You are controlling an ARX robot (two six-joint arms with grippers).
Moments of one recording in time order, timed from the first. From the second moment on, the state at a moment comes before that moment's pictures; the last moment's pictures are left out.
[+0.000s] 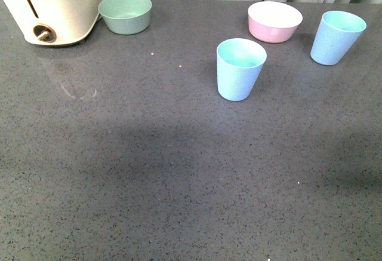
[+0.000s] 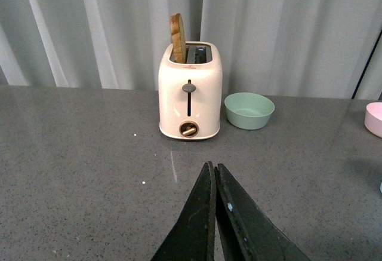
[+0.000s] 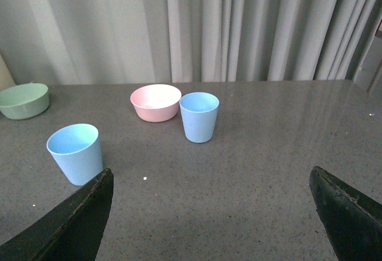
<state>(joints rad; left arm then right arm) 0.00 0.30 0.01 0.30 0.00 -0.01 0.00 0.00 0.02 0.00 0.00 0.00</state>
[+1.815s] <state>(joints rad) 0.00 0.01 0.02 0.00 0.00 -0.01 -0.14 1.51 0.84 0.00 -0.26 -0.43</state>
